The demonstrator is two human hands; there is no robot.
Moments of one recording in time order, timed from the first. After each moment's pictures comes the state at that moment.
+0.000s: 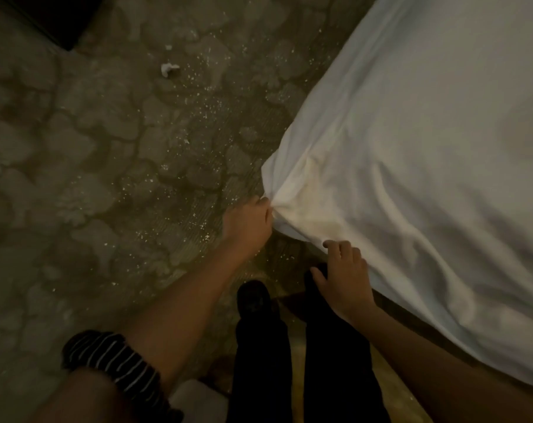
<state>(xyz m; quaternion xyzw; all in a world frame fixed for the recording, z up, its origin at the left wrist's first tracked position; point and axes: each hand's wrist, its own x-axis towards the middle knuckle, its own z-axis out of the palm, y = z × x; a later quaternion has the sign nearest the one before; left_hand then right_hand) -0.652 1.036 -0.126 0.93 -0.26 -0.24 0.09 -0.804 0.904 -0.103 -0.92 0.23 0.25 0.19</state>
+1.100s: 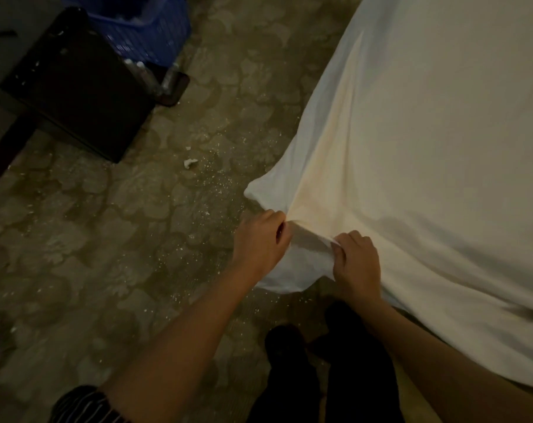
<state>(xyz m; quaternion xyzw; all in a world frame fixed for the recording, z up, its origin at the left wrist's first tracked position) -0.634 1.028 0.023 0.89 -0.39 -0.02 0.25 -0.764 0.899 -0.002 -0.92 0.30 -0.12 0.23</state>
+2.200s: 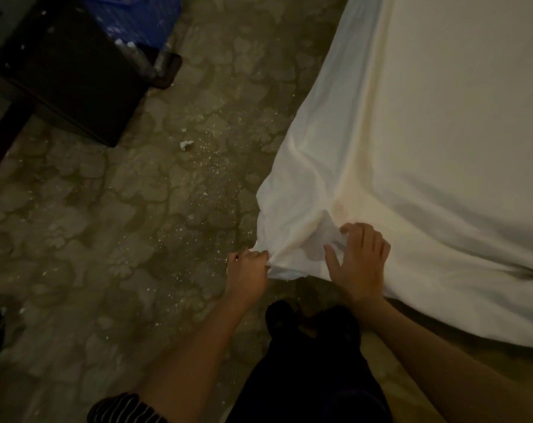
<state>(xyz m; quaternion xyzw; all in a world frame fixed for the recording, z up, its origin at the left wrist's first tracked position) -0.723 1.089 -0.023 0.90 -0.33 -0.27 0.01 -0.830 0.928 -0.003 -0.92 0.32 -0.15 0.18</state>
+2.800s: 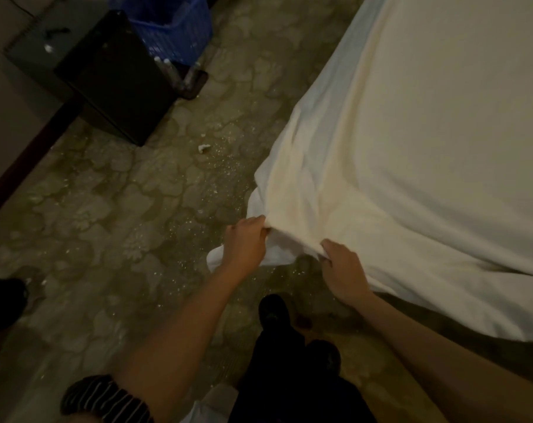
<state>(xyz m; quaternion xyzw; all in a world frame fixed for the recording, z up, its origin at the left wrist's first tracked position) -0.781 1.073 0.060 0.94 -0.25 -0.16 0.18 -0.909 0.926 0.047 -0.91 0.20 0.09 0.34</state>
